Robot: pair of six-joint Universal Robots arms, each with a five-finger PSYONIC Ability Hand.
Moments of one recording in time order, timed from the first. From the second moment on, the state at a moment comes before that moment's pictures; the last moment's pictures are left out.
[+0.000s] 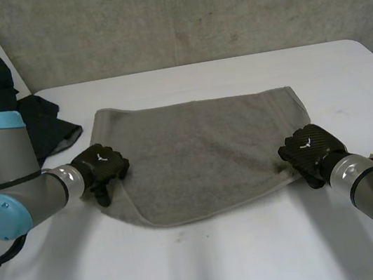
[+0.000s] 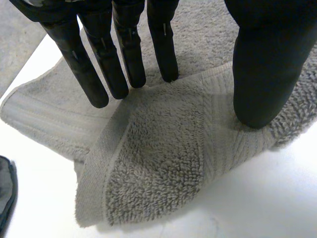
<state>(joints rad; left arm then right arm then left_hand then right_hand) 4.49 -2.32 -1.19 2.90 -1.22 4.00 1.85 -1.17 1.75 -0.14 1.36 2.41 0.59 0.58 0.58 0.58 0.40 0.97 1.17 1.18 1.19 0.99</state>
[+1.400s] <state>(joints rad) 4.56 -1.59 -1.99 2.83 -1.32 3.89 1.67 -1.48 1.83 0.59 1.36 1.95 1.13 1.20 1.19 1.20 1.00 0.97 1.17 1.18 1.19 0.99</state>
